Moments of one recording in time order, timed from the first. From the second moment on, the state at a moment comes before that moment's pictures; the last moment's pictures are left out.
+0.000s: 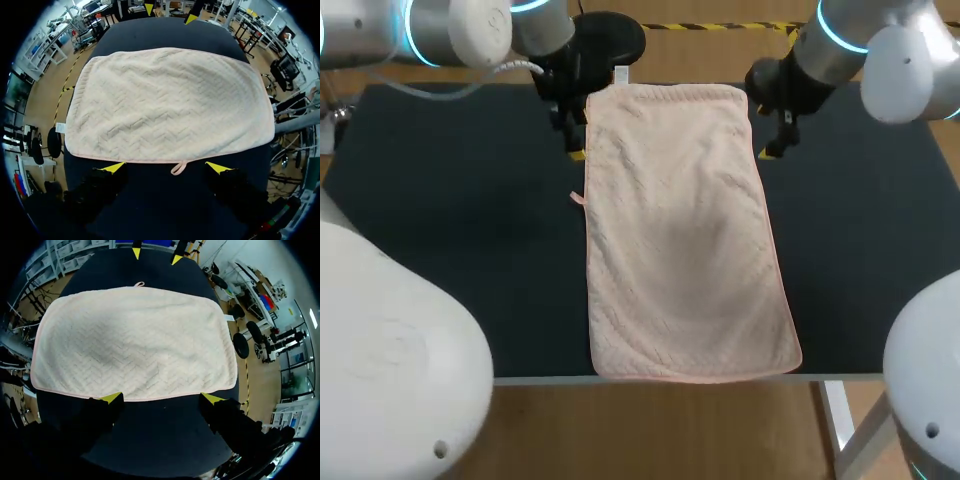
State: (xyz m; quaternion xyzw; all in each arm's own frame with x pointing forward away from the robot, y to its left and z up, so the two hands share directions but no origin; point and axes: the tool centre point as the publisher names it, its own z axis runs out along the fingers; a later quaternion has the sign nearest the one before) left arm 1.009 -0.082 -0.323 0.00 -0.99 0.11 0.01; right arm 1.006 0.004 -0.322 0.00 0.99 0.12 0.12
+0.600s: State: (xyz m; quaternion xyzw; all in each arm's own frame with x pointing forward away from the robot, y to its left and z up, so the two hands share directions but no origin) left arm 0.997 -0.105 -0.382 0.03 -0.99 0.11 0.05; right arm 0.995 0.002 -0.366 -0.08 0.99 0.13 0.06
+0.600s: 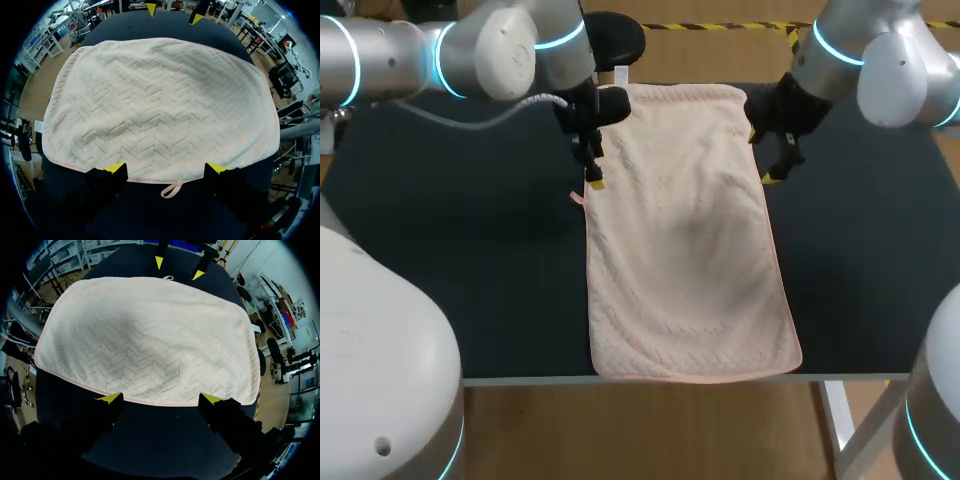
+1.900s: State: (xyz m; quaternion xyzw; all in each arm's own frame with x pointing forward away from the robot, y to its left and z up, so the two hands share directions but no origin) left arm 0.988 -0.110 -0.432 0.02 -0.99 0.10 0.05; right arm 1.000 0.011 -0.435 -0.03 1.00 0.08 -0.01
